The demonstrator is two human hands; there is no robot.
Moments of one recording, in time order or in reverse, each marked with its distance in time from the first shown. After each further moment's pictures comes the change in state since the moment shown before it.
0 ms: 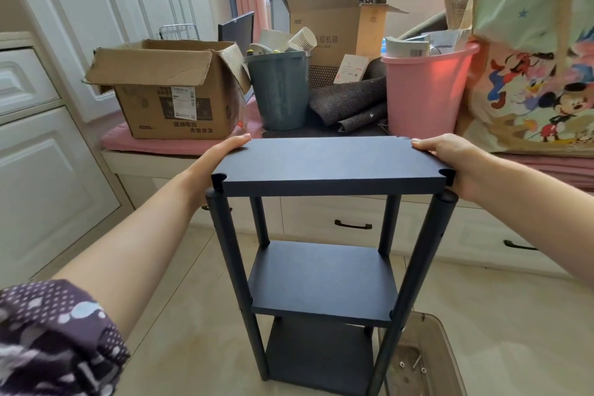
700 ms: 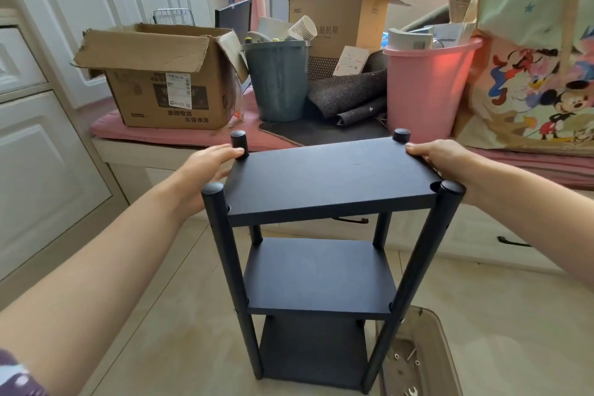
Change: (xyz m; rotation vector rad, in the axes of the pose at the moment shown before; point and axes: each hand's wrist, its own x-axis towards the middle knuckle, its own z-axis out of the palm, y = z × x) left_hand -0.001 -0.026 -0.004 -0.112 0.075 0.073; right_hand 0.017 0.013 0.009 -0.064 0.007 -0.030
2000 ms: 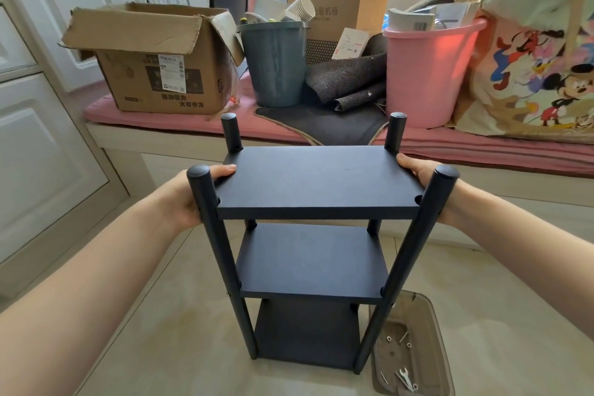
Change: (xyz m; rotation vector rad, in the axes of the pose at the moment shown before) left_hand -0.043 -0.023 0.006 -0.105 -0.056 -0.245; right_hand 0.023 0.064 -0.002 0.184 -0.081 0.130
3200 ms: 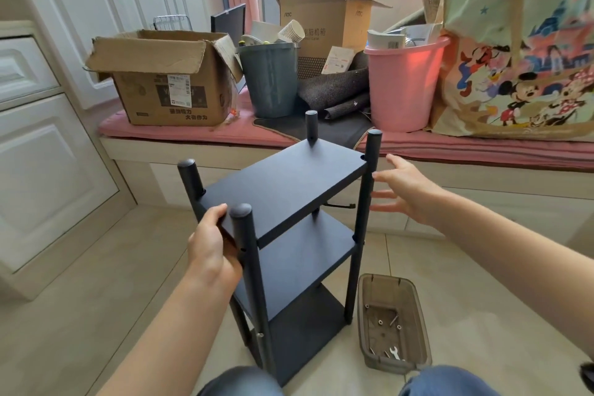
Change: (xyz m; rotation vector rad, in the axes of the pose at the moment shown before) left_hand -0.106 -0.079 0.052 -0.491 0.284 0.124; right_hand -0.076 0.011 -0.001 -0.182 -0.047 -0.155
